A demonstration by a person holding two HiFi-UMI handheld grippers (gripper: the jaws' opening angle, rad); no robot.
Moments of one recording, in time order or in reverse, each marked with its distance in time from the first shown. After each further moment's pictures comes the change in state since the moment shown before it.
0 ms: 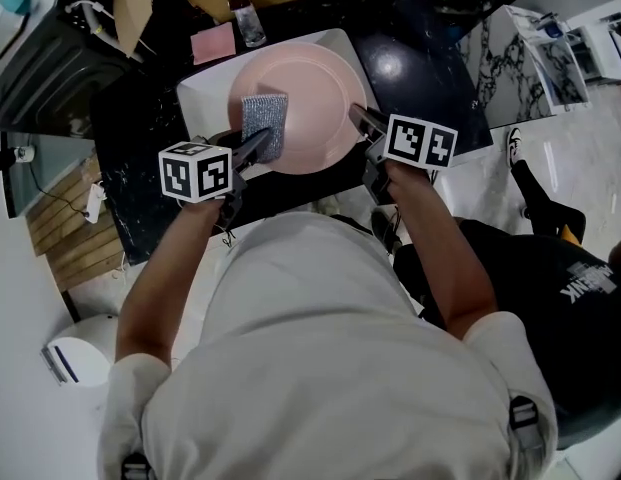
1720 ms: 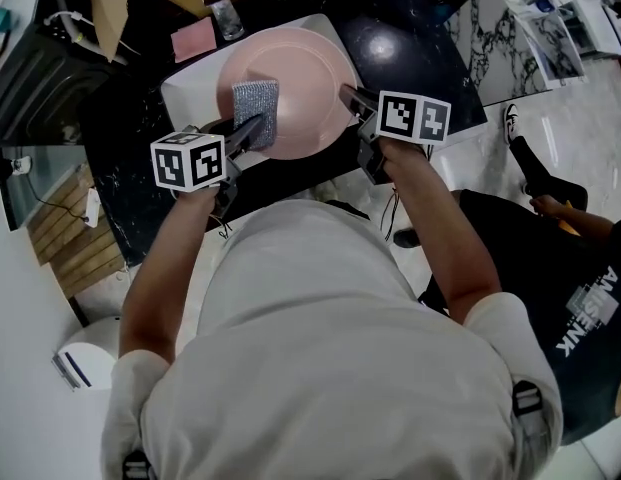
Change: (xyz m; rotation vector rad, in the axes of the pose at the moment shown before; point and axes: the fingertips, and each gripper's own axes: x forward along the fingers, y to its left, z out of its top) left arm 0.017 -0.003 0.003 0.015 0.028 0.005; right arm 0.000 -0.011 0.007 -0.005 0.011 -0.004
